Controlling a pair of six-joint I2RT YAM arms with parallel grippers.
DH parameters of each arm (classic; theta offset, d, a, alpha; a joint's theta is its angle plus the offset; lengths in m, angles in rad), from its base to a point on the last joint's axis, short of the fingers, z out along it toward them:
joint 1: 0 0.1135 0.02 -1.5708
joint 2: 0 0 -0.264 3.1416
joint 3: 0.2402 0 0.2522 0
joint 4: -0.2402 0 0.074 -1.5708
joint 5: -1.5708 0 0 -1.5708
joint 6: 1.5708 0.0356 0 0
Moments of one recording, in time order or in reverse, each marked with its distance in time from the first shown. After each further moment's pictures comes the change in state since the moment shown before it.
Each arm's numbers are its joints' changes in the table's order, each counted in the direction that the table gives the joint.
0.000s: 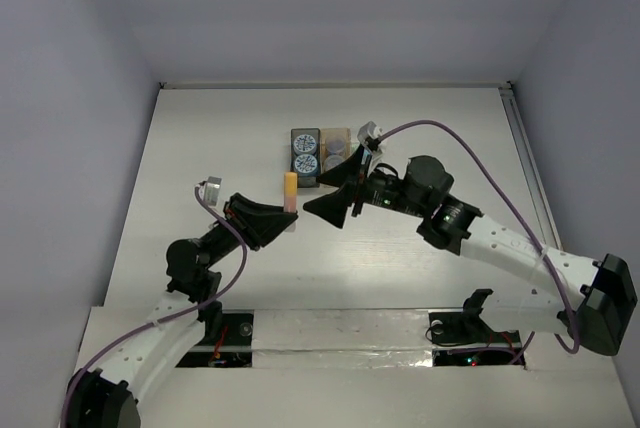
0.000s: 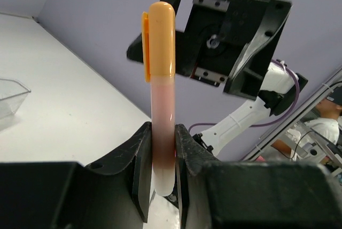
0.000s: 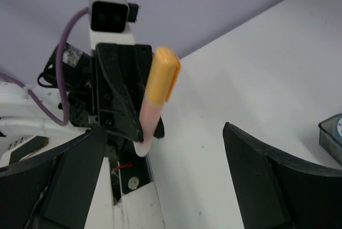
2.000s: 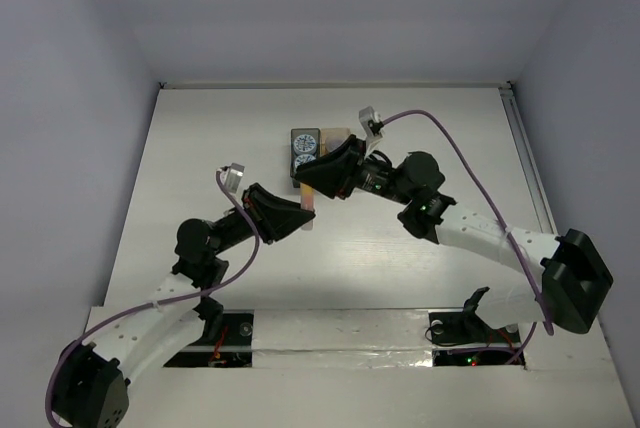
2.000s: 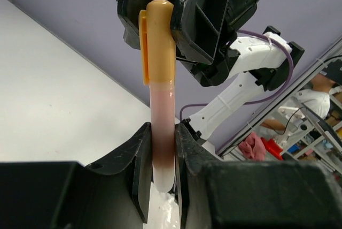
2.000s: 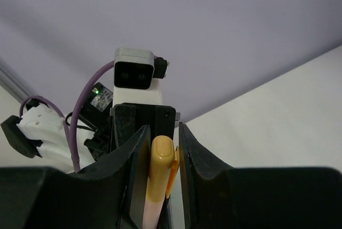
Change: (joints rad) left arm -0.124 0.150 0.118 -0.011 -0.010 0.068; right arm -0.044 0.193 0.026 0.413 0.097 0.206
